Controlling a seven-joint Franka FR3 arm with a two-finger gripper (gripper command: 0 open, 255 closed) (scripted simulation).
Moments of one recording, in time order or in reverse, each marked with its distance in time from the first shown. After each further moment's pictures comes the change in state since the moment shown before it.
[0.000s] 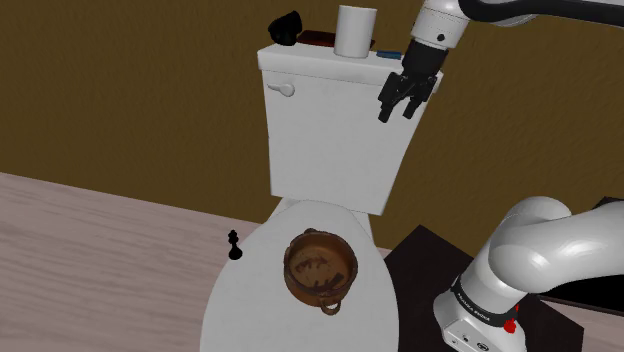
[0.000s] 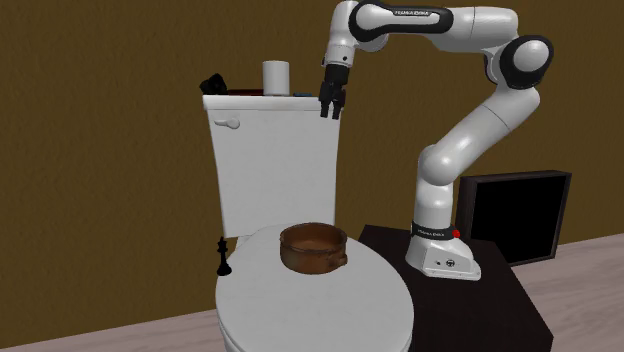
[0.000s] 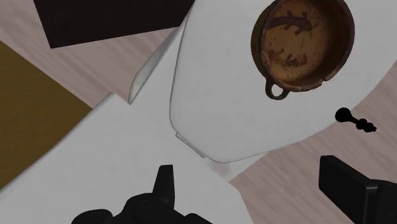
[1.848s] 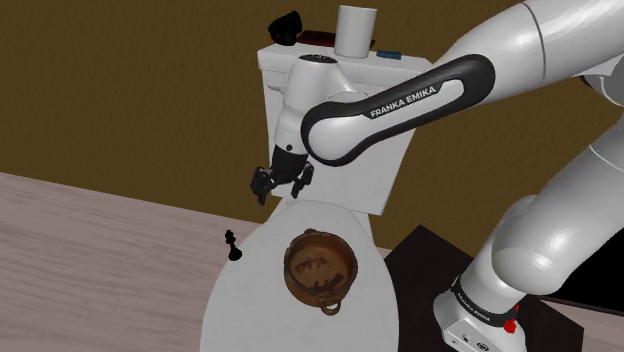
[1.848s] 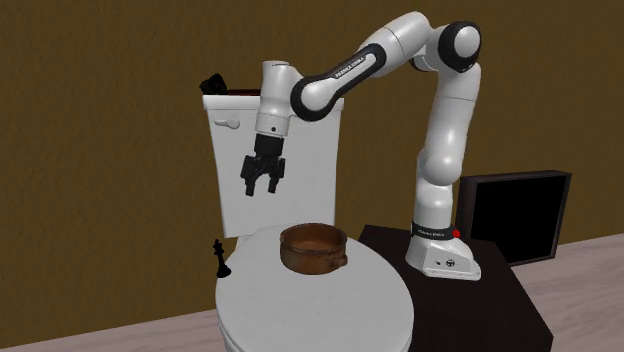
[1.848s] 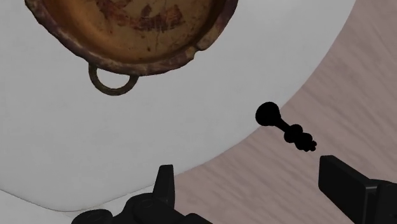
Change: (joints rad) arm 0.071 0.625 0.423 -0.013 0.068 0.707 0.450
